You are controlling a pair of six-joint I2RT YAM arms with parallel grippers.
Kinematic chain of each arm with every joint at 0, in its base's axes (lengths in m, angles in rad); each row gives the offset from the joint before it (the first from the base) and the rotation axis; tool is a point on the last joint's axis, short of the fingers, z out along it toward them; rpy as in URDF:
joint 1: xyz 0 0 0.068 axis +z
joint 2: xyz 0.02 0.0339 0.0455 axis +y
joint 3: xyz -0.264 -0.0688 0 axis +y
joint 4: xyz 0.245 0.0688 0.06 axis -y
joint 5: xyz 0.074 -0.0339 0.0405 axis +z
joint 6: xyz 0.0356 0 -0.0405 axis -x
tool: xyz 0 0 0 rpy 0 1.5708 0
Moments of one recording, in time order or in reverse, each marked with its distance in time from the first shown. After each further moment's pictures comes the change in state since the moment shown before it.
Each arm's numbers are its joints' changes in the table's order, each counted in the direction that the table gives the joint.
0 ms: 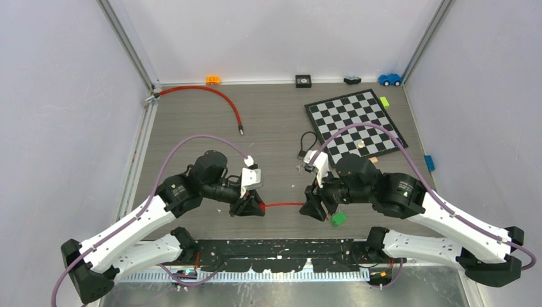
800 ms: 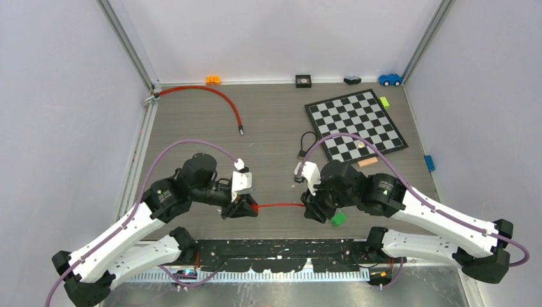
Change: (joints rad) left arm 0.000 -0.089 -0.042 -0.127 0.042 -0.050; right arm 0.000 0.061 0.096 -0.057 -0.039 0.108
